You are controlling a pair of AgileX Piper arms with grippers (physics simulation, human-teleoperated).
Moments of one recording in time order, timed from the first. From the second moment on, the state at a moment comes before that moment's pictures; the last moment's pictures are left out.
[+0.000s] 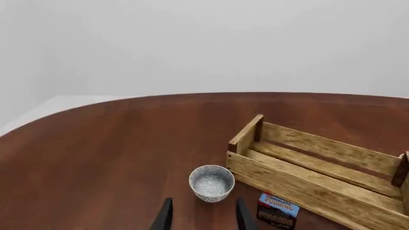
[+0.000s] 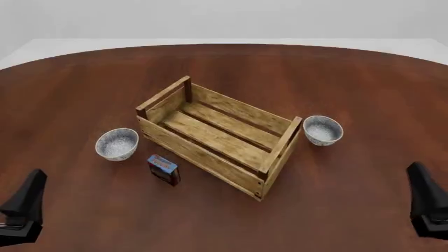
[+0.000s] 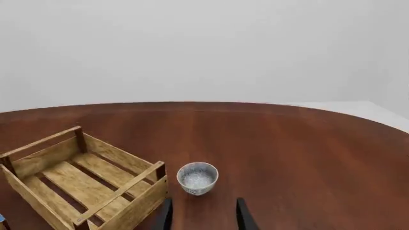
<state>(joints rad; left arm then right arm) 0.00 0.00 0.00 0.01 -0.01 0.00 0.03 -0.03 -0.02 0.02</state>
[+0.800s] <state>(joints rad) -0.03 0.00 -0.01 0.01 0.00 0.03 0.51 -0.26 -0.01 0.01</state>
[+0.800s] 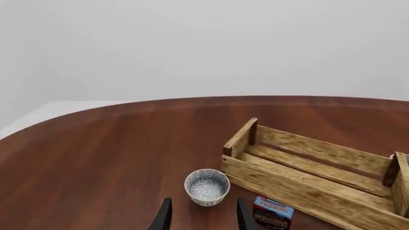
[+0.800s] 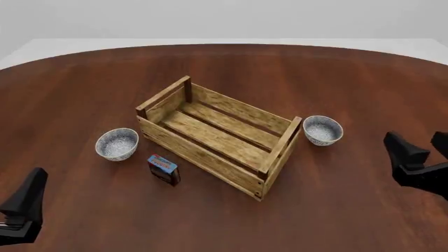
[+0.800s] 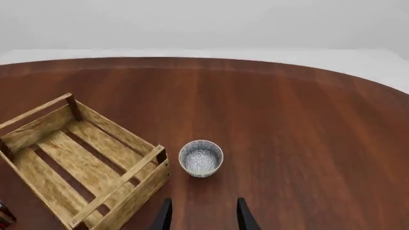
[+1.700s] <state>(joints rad) -0.06 0.00 -0.03 0.01 -0.03 -0.05 1.24 -0.92 0.23 -0.01</state>
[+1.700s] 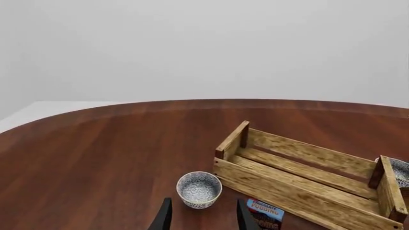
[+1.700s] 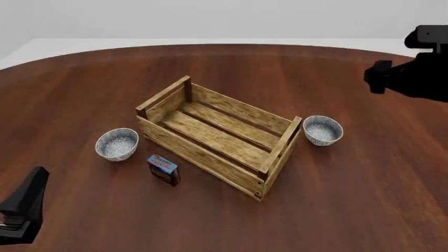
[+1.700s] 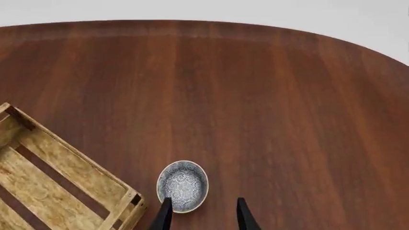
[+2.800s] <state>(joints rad) -0.08 0.00 -0.03 0.01 -0.03 -0.09 1.72 -1.02 0.06 0.03</state>
